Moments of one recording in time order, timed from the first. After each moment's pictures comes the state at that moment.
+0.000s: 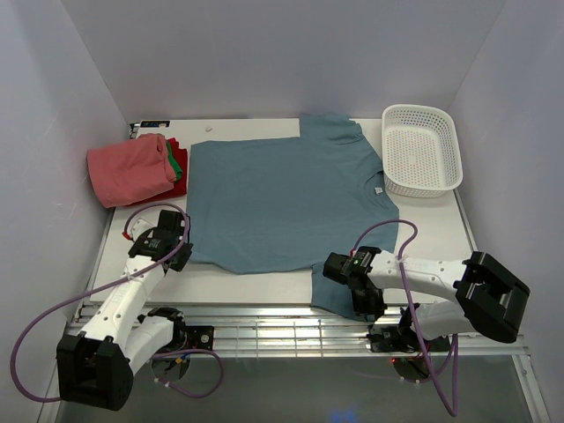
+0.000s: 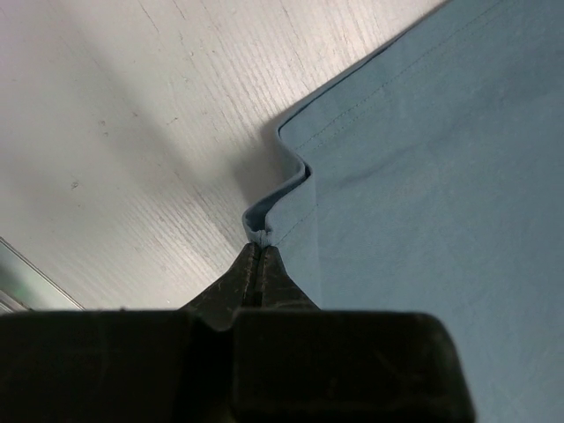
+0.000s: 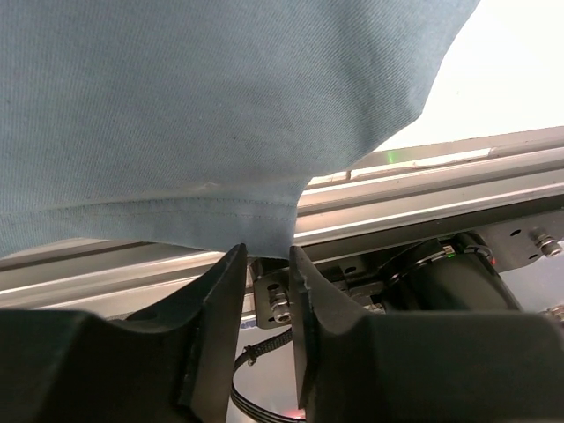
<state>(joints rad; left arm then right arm) -0.18 0.94 0.62 -0.80 -0.37 -1.19 1.05 1.32 0.63 -1.08 0.14 0.98</state>
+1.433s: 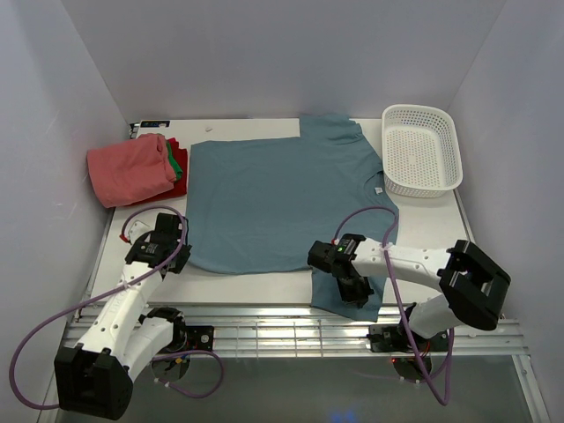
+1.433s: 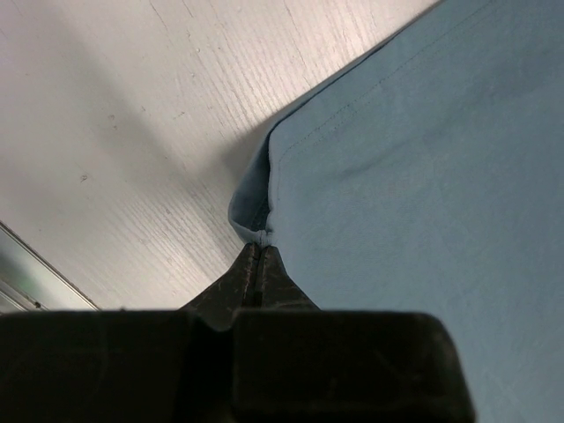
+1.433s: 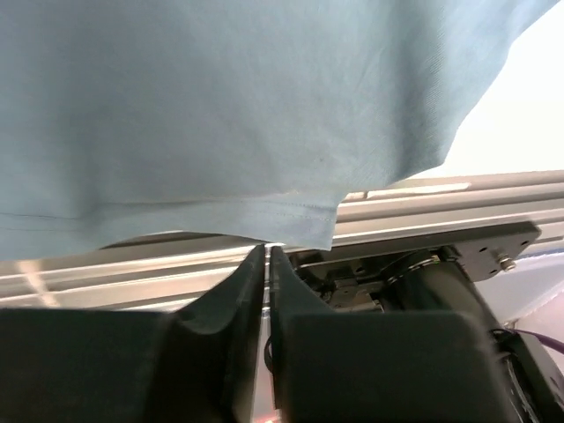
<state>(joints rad) -0.18 0.88 0.61 -0.83 -0.37 -1.20 1.06 1.44 0.80 -1.11 0.17 0.86</state>
